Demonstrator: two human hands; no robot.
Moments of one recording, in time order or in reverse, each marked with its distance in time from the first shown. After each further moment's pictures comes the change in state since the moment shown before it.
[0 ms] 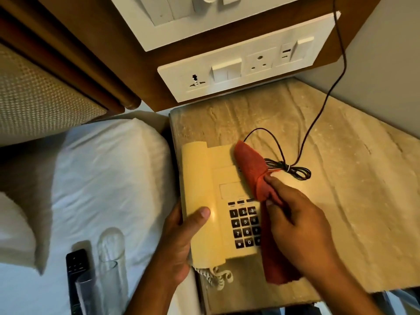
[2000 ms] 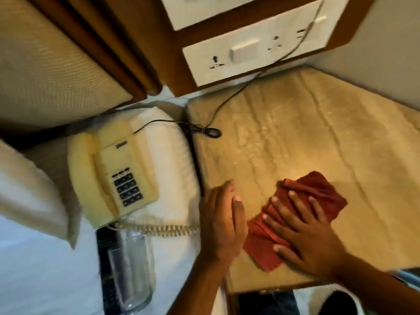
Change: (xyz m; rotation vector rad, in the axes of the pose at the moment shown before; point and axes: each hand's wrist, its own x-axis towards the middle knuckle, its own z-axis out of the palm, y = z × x) left_hand -0.002 -0.052 0.008 1.067 0.330 0.864; right_hand -0.038 0.142 0.044 -0.867 -0.280 -0.748
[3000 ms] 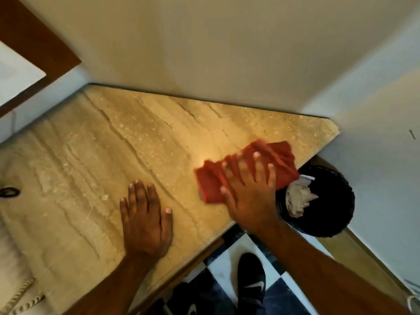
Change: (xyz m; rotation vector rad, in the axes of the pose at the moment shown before) left_hand -0.032 0.094 0.213 0.577 -0.348 0.342; right_hand -0.172 0.182 0.000 0.065 0.249 0.891
